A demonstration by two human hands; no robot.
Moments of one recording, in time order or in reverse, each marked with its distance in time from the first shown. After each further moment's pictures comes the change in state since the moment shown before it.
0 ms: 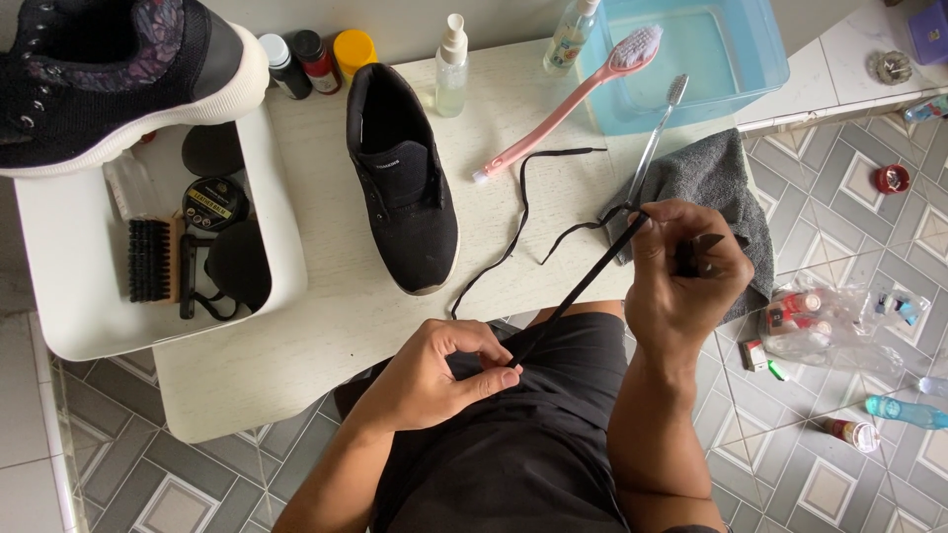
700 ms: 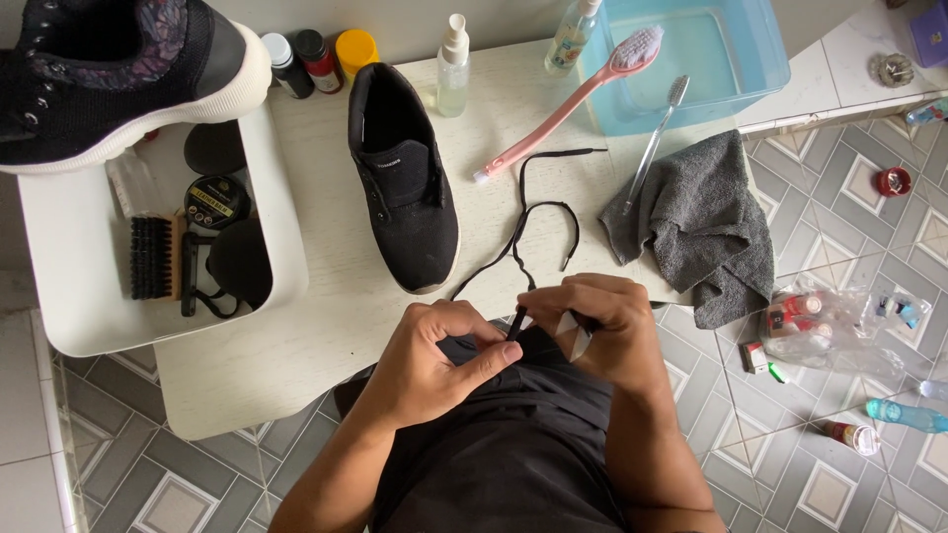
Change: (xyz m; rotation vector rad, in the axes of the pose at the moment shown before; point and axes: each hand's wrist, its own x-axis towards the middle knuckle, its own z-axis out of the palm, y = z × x) left_hand 0.007 0.016 0.000 0.116 0.177 0.063; right_hand -0.019 -0.038 0.010 0.162 -0.677 -0.071
